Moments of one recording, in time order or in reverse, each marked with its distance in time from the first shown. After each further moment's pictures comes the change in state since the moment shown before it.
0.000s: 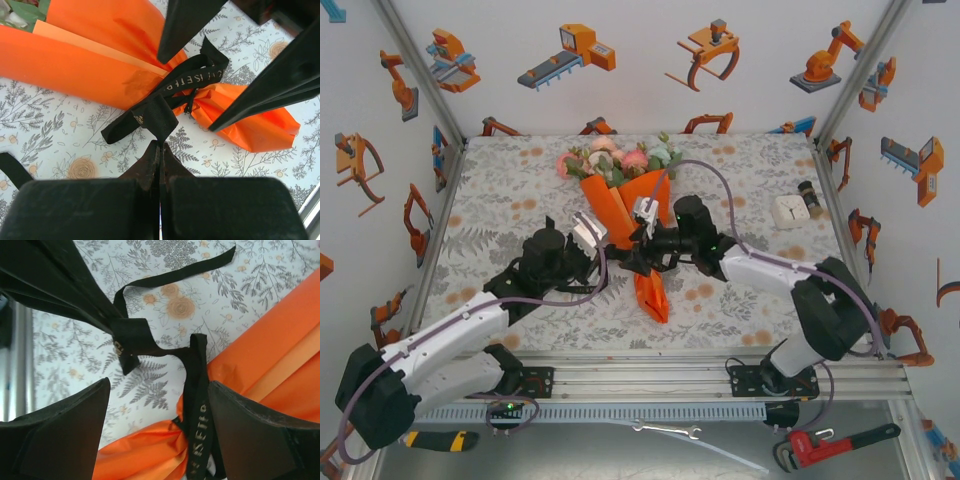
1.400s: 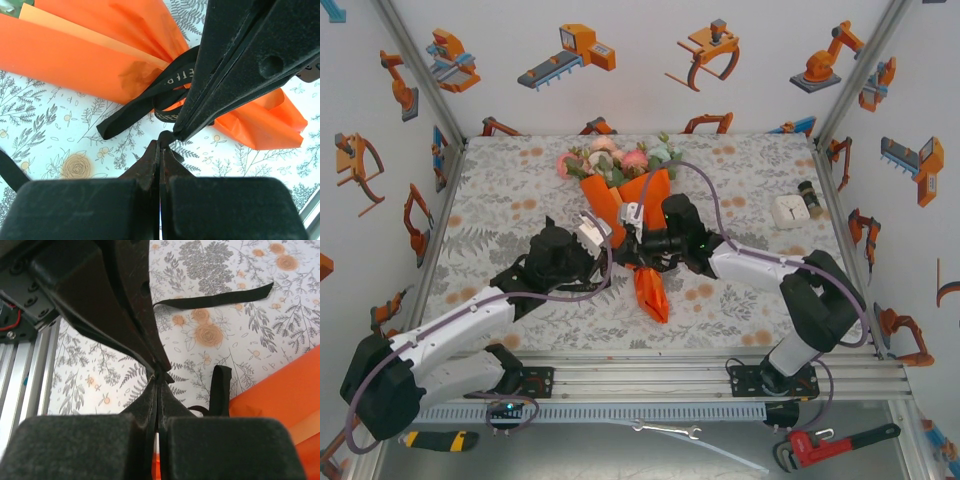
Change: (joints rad) left arm 0.000 0.069 0.013 -0.002 0.000 -0.012; right arm 0.036 0.040 0.061 -0.008 -0.127 -0.036
